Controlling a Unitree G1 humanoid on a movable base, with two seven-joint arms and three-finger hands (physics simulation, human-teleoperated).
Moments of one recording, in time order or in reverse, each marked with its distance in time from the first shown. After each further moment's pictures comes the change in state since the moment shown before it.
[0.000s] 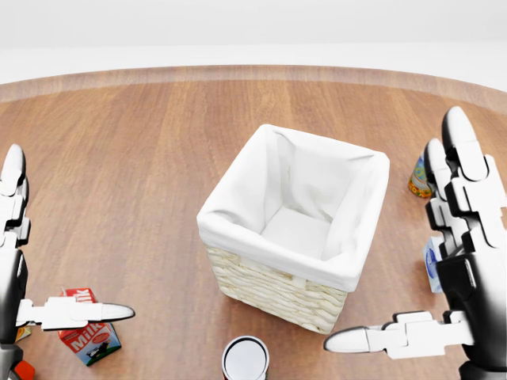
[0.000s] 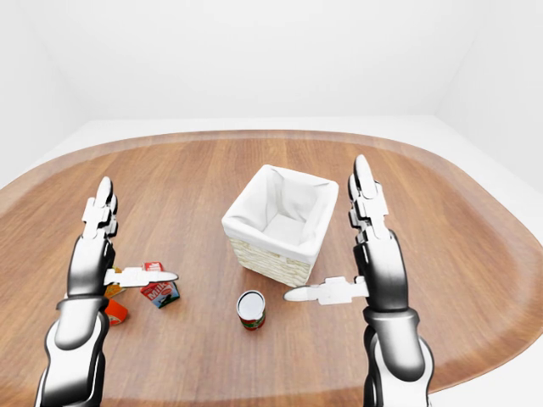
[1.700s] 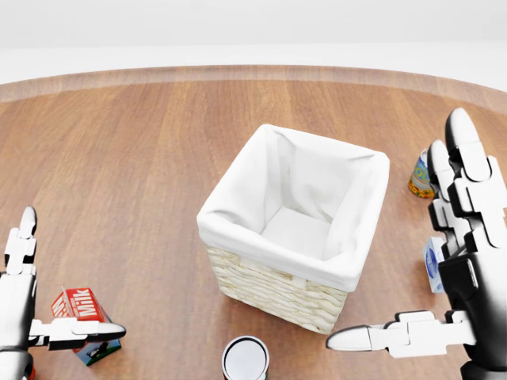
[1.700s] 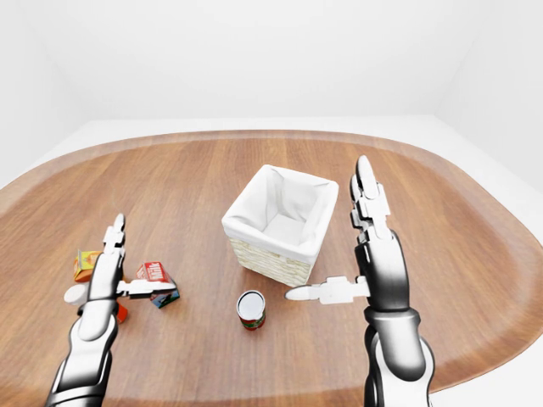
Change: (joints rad) left arm -0.050 0.062 0.029 0.406 -0.005 0.000 0.085; right arm 0.002 0.001 -0.008 0.006 0.001 0.000 -0.005
